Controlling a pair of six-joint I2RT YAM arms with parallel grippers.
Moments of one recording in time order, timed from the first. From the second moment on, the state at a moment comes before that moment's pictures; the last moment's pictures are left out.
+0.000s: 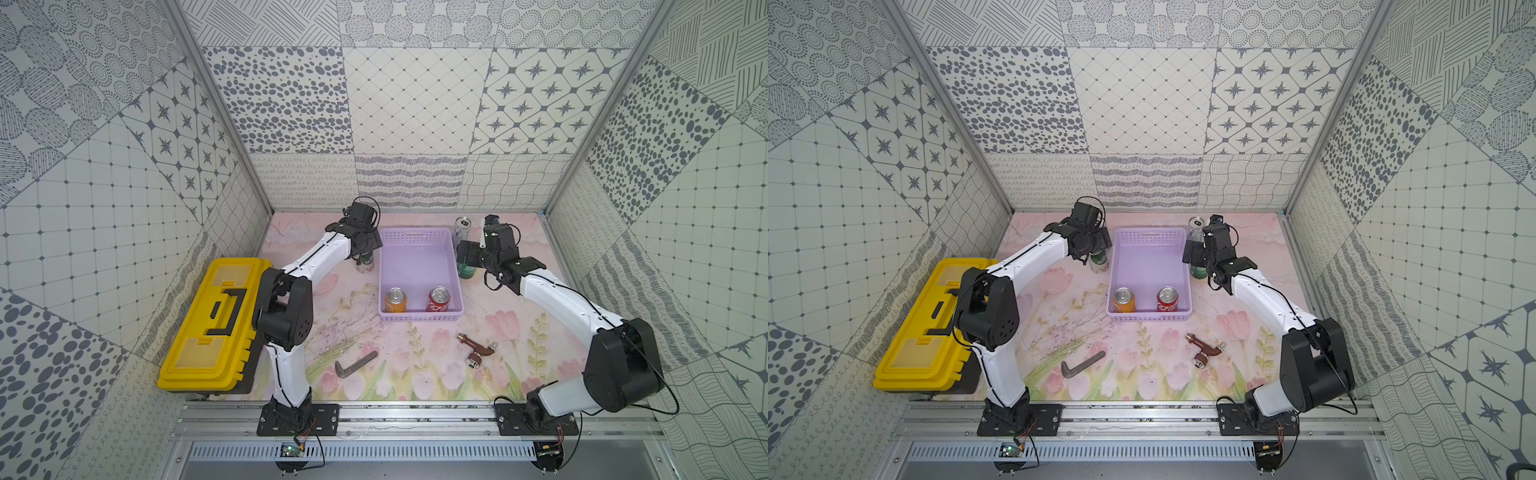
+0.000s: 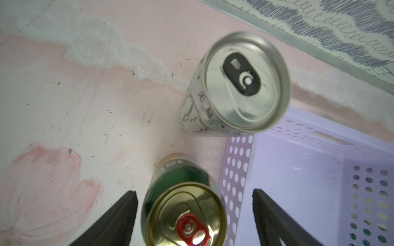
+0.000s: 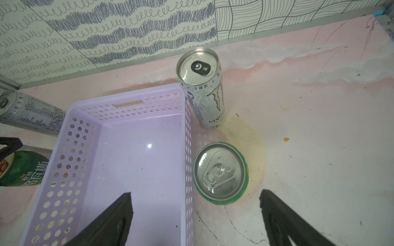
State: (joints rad) left arm -0.31 1.93 1.60 -0.61 -0.19 -0.61; right arm 0.35 1.47 1.08 -0.26 0.15 0.39
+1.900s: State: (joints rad) left arm -0.46 1.55 1.27 -0.55 -0.10 -0.66; right arm 0.69 1.48 0.96 -0.44 0.06 0.34
